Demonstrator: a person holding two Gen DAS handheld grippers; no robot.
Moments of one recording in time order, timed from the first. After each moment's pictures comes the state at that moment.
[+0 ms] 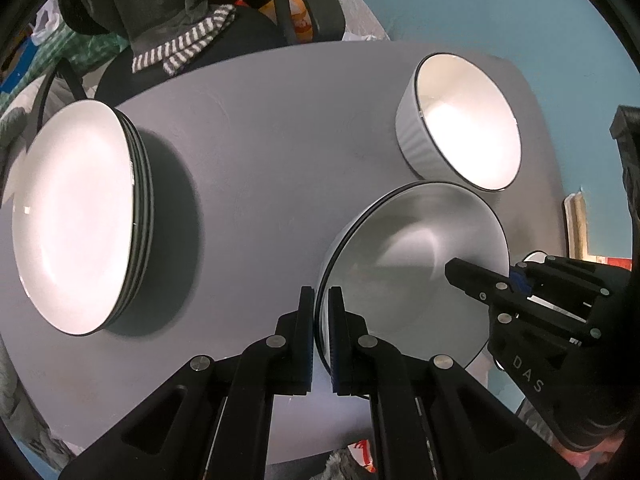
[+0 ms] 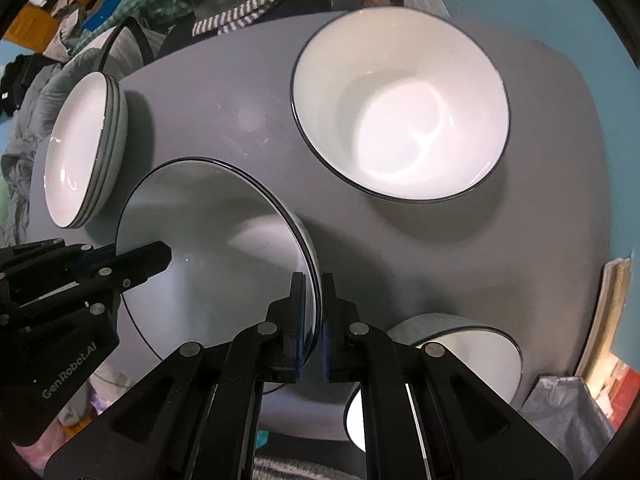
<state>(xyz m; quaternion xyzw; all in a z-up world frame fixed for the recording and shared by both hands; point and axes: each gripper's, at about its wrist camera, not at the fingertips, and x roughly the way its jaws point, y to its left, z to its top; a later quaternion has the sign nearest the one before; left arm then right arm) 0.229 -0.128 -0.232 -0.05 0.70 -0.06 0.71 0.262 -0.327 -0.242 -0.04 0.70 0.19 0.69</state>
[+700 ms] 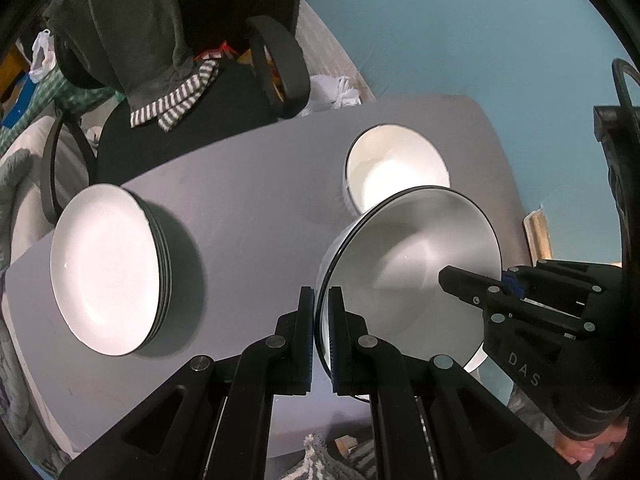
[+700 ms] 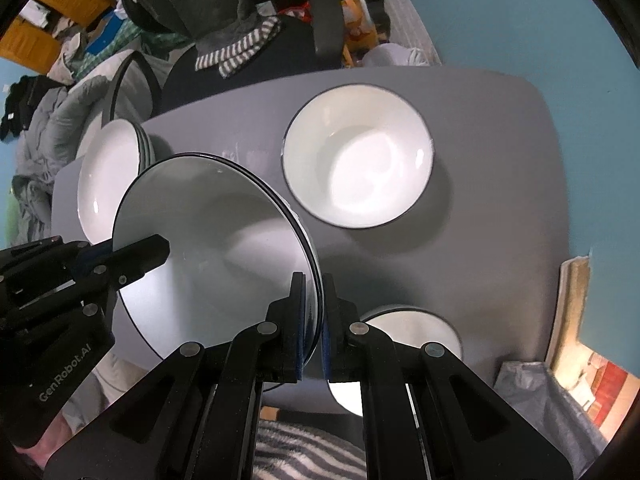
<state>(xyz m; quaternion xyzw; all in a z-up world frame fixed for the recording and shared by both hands) 0.247 -0.152 -0.162 -0.03 0.66 -0.08 0.74 0.279 -0.352 -0.184 -0.02 0.69 0.18 0.70</state>
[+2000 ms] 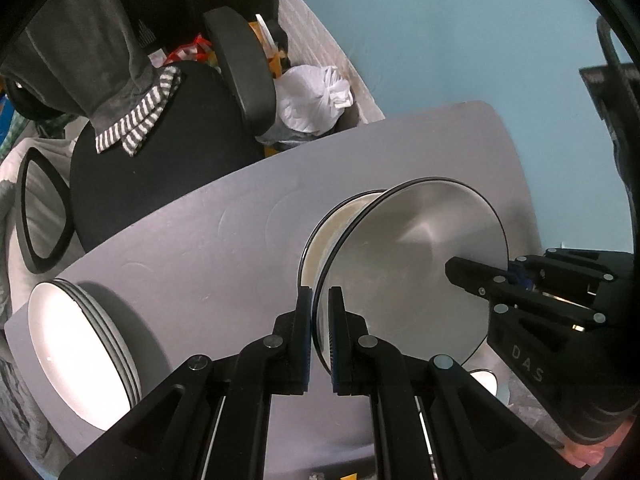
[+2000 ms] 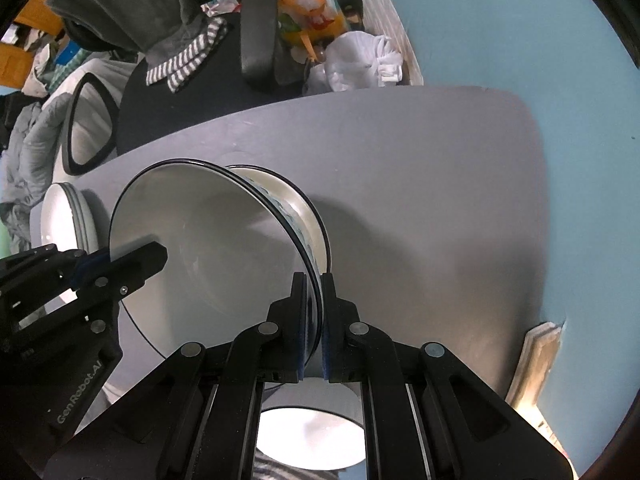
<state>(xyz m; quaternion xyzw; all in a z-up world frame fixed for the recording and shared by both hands) 0.342 -0.204 -0.210 0.00 0.70 -0.09 0.71 0.375 -0.394 -0.222 -0.02 0.72 0.15 0.67</state>
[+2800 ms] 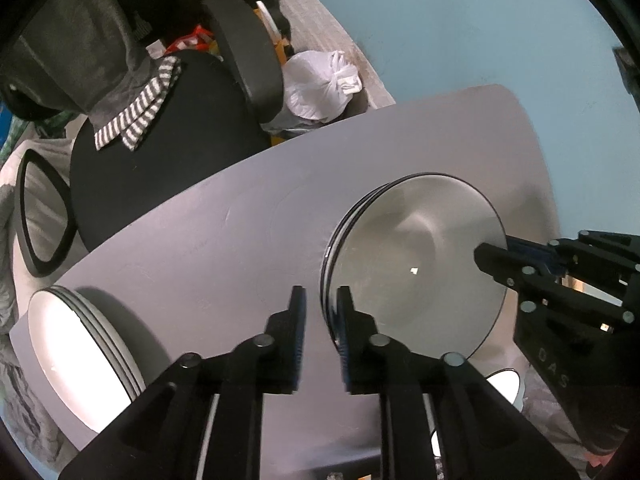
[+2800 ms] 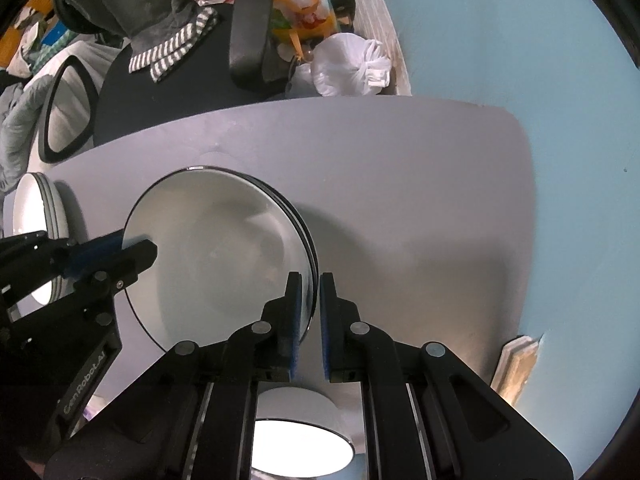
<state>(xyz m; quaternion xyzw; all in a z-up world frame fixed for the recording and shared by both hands) 0.346 -0.198 -0.229 0.01 0.71 -0.08 0.70 0.380 -0.386 -0.227 -0.08 0.72 0.13 0.68</state>
